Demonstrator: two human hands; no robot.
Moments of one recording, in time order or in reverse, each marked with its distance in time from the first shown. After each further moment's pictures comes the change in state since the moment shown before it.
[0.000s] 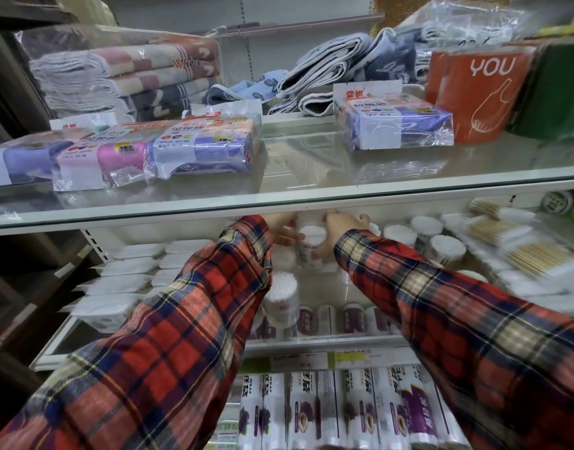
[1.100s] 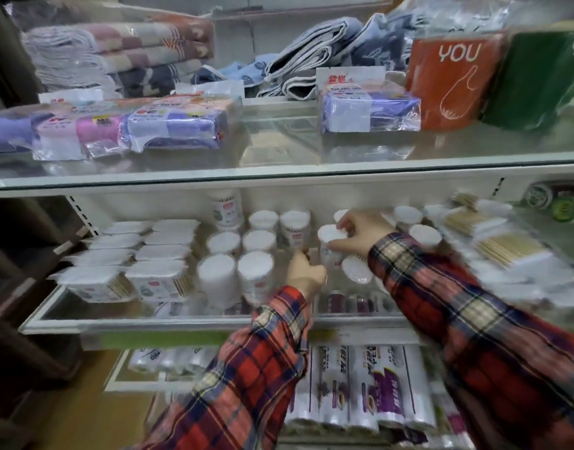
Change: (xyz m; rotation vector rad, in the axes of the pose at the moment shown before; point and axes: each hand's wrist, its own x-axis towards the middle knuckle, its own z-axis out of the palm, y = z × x) left_hand -0.046 -0.075 0.119 0.028 0.228 -0.006; right_hand -0.056 0.073 -0.012 0.280 -0.018 -0.092
